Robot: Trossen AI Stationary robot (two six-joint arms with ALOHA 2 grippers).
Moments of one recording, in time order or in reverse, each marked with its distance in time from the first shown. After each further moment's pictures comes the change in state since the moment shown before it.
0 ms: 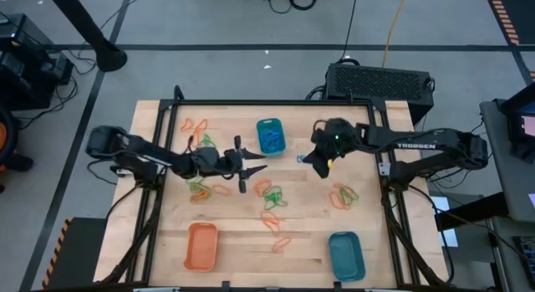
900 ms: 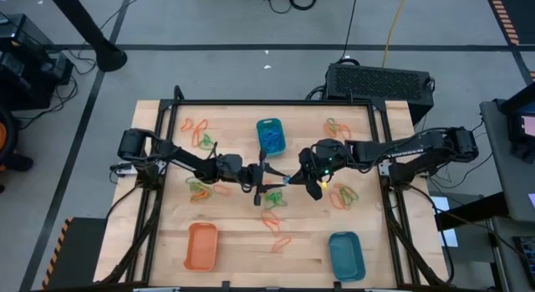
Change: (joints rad) left arm -0.027 0.285 0.216 0.001 0.205 0.114; right arm 0.217 0.129 0.002 0.302 0.008 0.027
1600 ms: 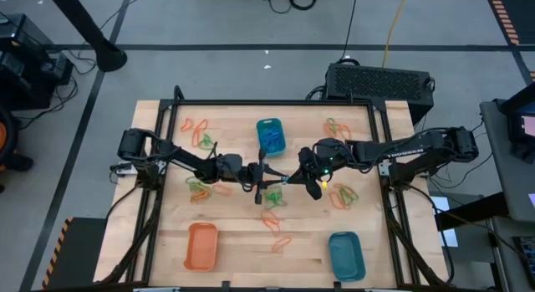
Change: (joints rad) left arm 0.000 -0.001 0.000 0.000 -0.036 0.005; right arm 0.000 0.000 0.000 0.045 -0.001 0.002
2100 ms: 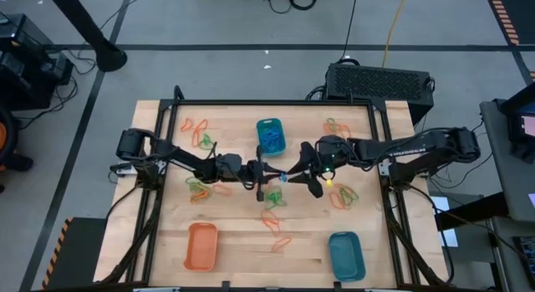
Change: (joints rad) left arm -0.002 -0.020 0.000 -0.017 -0.112 -0.034; right arm -0.026 -0.029 0.000 -0.022 0.026 -0.189
